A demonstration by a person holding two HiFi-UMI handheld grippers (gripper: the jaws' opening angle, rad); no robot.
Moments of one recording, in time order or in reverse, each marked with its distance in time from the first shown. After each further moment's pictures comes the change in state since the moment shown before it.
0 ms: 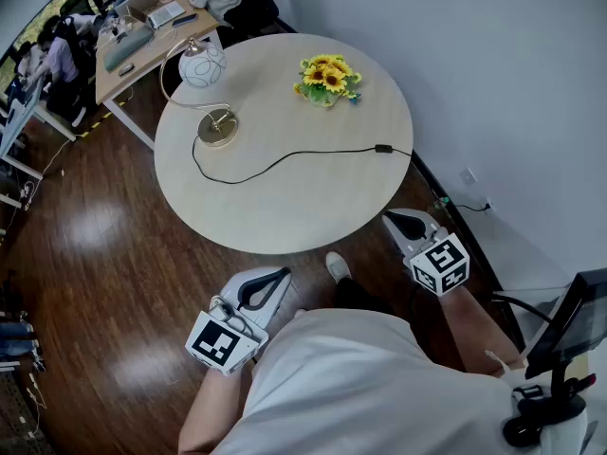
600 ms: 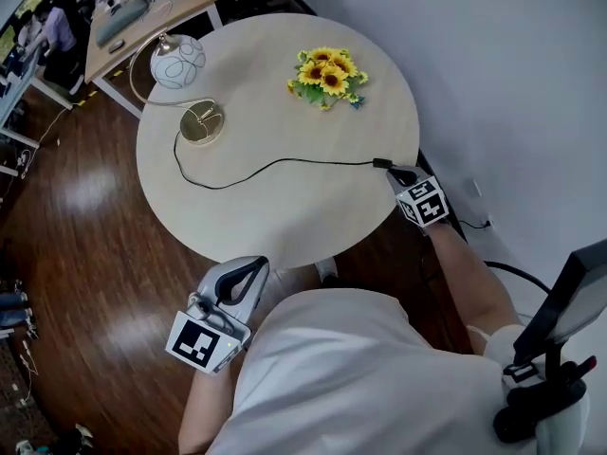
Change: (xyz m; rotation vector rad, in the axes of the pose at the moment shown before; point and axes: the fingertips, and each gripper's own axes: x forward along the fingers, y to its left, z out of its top) left arm 0.091 0.076 0.035 -0.046 0.016 0.180; right arm 0.156 -0.227 -0.107 -0.076 0.368 -0.028
